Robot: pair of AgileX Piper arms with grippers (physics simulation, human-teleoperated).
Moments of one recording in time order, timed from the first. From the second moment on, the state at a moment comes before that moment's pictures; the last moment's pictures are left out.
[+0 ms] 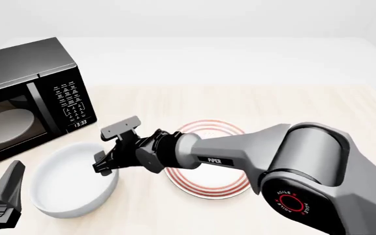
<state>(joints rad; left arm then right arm) 0.00 0.01 0.00 0.00 0.00 0.96 2.28 -1.60 0.09 0.25</state>
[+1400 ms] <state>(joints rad) 0.00 0.01 0.00 0.00 0.00 0.87 2.02 -1.38 0.03 0.19</state>
